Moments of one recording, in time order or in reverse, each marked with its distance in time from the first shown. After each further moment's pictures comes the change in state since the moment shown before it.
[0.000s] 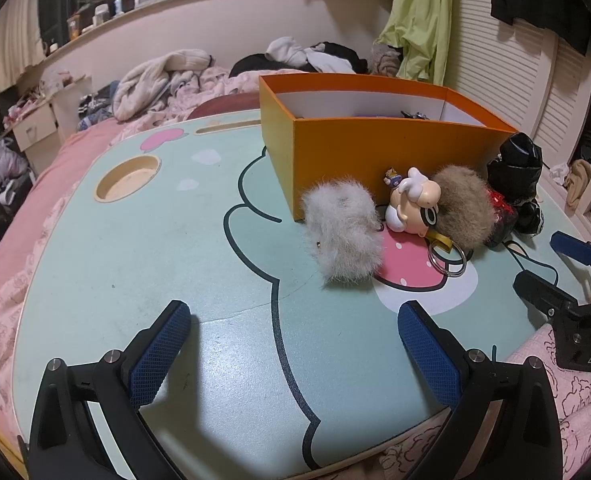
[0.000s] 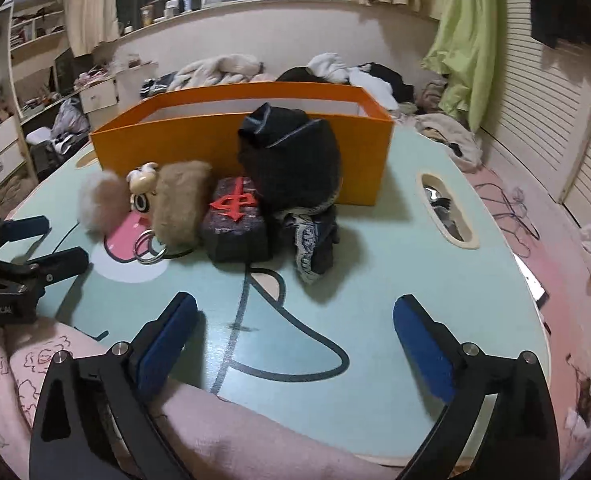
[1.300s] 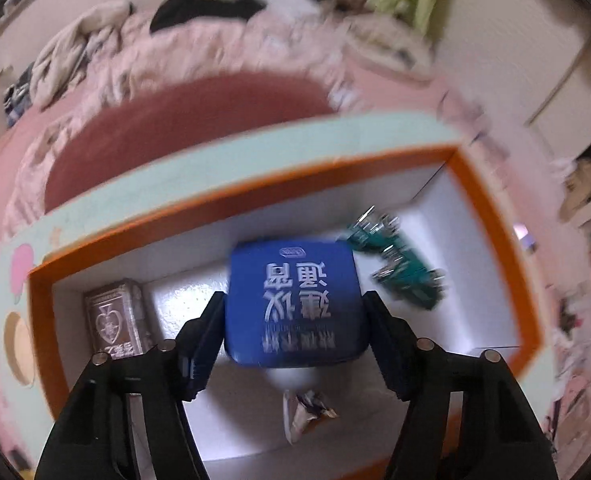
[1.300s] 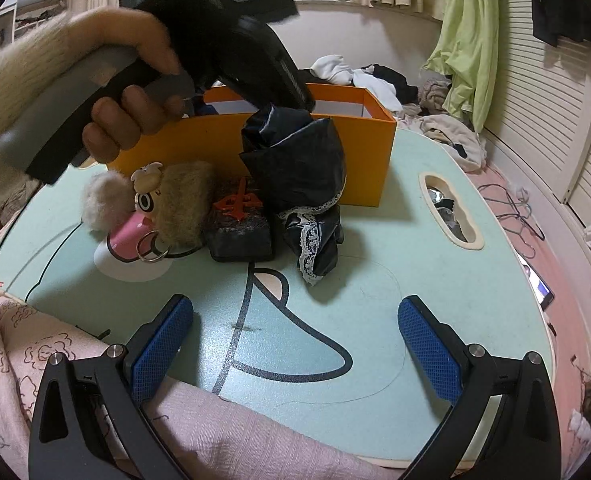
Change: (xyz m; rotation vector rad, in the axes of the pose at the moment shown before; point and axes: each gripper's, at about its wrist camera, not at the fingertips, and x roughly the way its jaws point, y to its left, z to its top) left arm 0.128 -0.094 0.192 0.059 0.322 -0.147; right arm -0.005 -0.002 -0.010 0.005 -0.014 0.008
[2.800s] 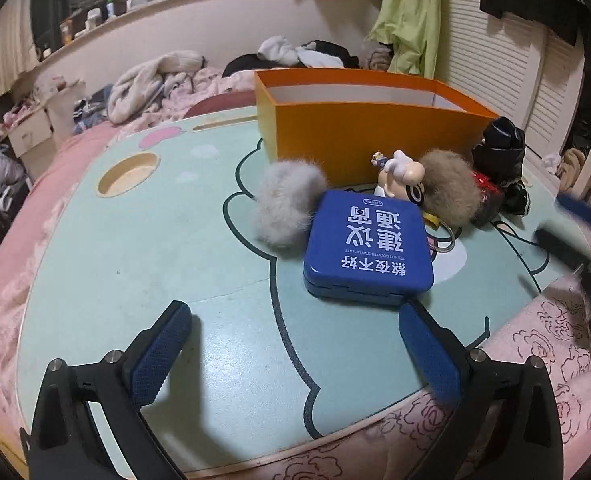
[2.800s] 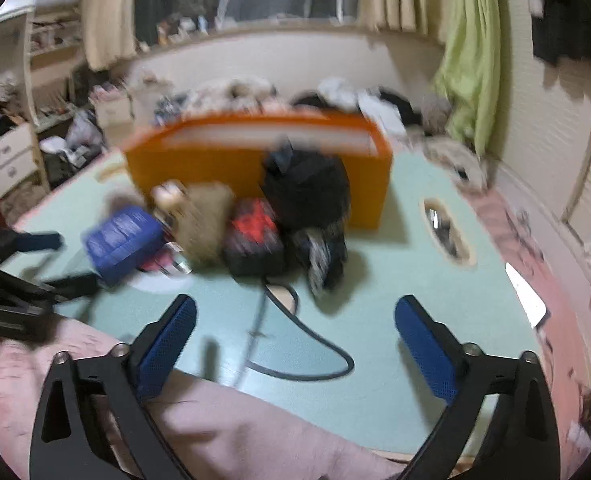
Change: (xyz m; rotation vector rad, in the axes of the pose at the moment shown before) left arm -0.033 0.065 -0.226 -0.036 -0.316 0.130; right arm -0.033 0.006 0.001 -0.041 -0.131 0.025
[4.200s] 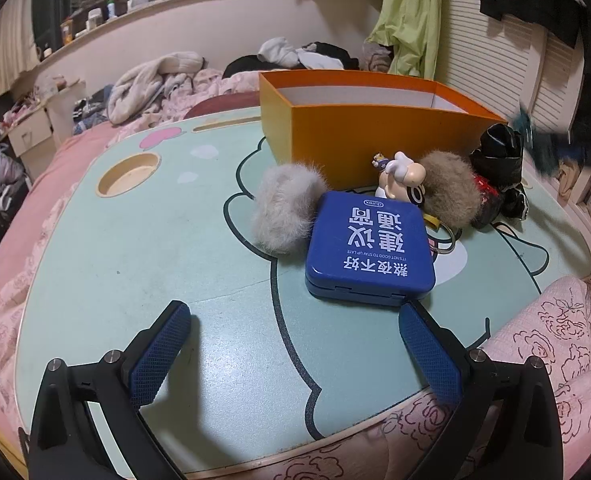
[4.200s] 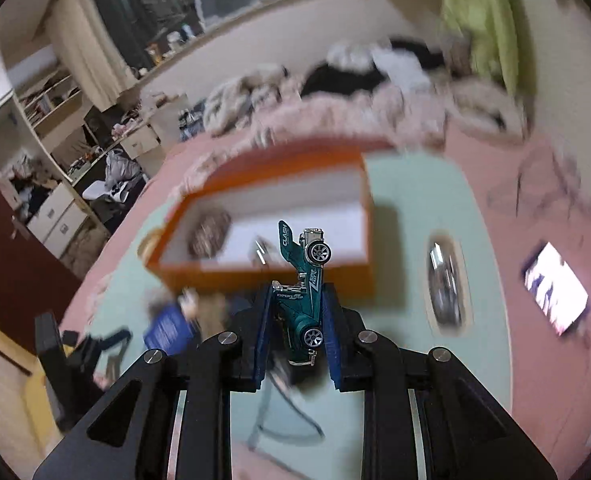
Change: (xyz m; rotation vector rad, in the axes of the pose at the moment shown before) left arm -0.006 0.000 -0.004 0.001 -0.008 0.001; right arm 0.022 -0.101 0.071 0.296 0.244 0.279
